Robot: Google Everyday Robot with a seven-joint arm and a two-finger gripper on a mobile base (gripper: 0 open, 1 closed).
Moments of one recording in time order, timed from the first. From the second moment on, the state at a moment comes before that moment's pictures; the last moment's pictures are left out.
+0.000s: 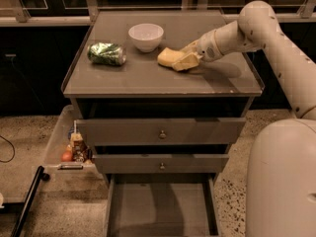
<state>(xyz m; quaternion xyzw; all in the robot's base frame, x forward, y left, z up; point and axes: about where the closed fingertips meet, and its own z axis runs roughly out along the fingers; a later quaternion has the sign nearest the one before) 0.769 -0.117 0.835 -0.49 0.74 0.22 0.40</state>
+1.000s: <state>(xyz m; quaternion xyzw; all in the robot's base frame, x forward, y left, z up) 0.764 -0.113 0.833 -0.49 0.73 0.23 0.41</state>
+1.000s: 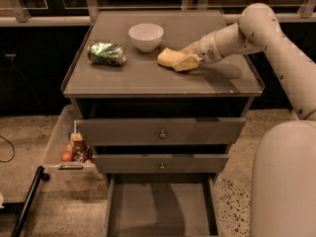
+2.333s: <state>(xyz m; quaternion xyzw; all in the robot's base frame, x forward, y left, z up) 0.598 -0.143 0.846 -0.52 0.69 0.18 0.48</state>
